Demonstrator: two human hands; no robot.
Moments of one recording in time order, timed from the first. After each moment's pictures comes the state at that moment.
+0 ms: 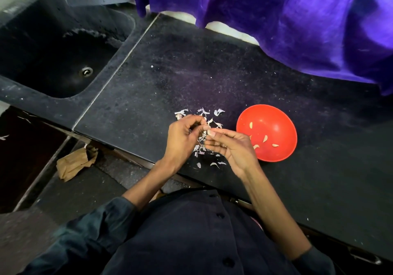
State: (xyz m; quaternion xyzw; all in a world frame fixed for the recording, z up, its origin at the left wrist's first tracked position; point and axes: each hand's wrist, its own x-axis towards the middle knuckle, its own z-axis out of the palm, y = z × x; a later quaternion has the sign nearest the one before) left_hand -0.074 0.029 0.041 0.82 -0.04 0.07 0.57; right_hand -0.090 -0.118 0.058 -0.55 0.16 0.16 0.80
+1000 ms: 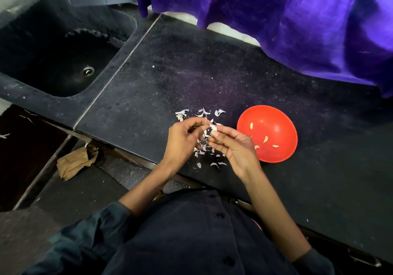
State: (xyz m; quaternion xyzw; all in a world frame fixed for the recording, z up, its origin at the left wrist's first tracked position) left_hand -0.081 0.028 0.052 0.75 0.02 -0.01 0.66; right_hand -0.091 -0.121 0.058 -0.51 0.17 0.15 0.83
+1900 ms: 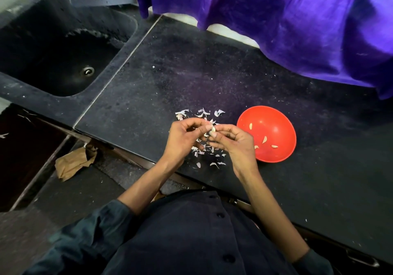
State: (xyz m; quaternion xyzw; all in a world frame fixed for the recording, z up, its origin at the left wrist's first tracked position) left_hand -0.080 0.028 0.054 0.67 0.05 -0.08 0.74; right_hand -0.095 -0.116 0.060 -0.62 0.10 0.07 0.78
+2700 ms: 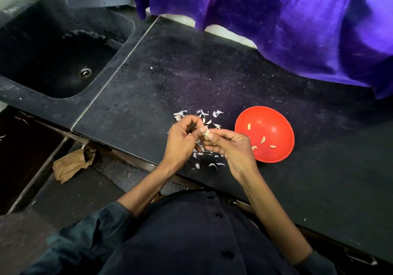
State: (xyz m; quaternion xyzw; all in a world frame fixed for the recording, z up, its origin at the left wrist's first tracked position) left_hand -0.083 0.025 0.049 0.71 0.03 -0.02 0.71; right_hand -0.099 -0.114 0.066 -0.59 0.10 0.13 0.79
